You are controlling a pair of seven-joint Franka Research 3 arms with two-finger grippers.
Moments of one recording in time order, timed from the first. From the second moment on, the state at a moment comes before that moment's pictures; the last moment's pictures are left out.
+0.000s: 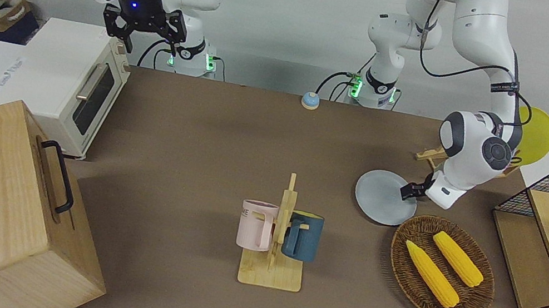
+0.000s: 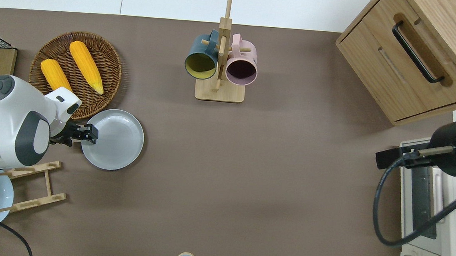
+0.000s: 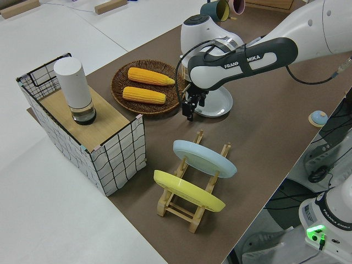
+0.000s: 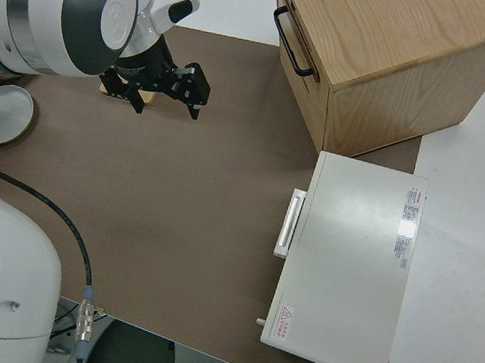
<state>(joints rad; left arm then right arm) 0.03 0.28 0.03 -2.01 -0.03 2.11 -0.07 0.02 -0.01 0.11 -1.48 0.00 1.39 0.02</state>
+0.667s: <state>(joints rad) 0.03 0.27 0.02 -2.01 -0.03 2.11 -0.07 0.02 -0.01 0.11 -1.48 0.00 1.39 0.02</state>
